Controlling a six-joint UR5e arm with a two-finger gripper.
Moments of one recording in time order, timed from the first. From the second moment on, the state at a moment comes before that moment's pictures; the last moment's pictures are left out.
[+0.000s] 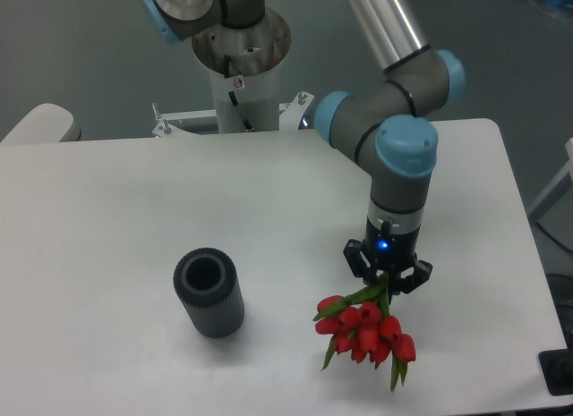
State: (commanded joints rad) arm 2.61 -2.00 -1.55 -0.74 1.16 1.01
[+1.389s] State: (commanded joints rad) arm 2.73 -1.94 -1.50 -0.73 0.42 0.80
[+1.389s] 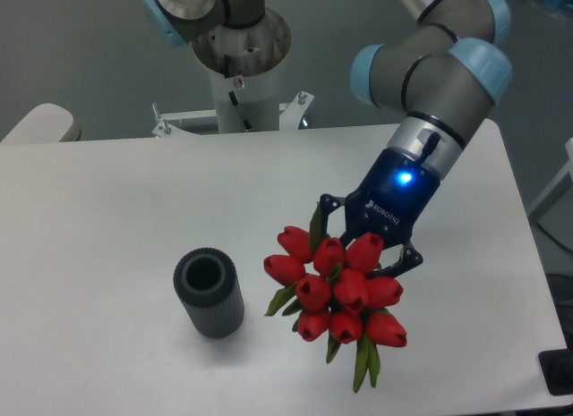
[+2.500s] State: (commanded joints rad) arm 2.74 -1.93 -1.52 -0.73 0.39 0.82
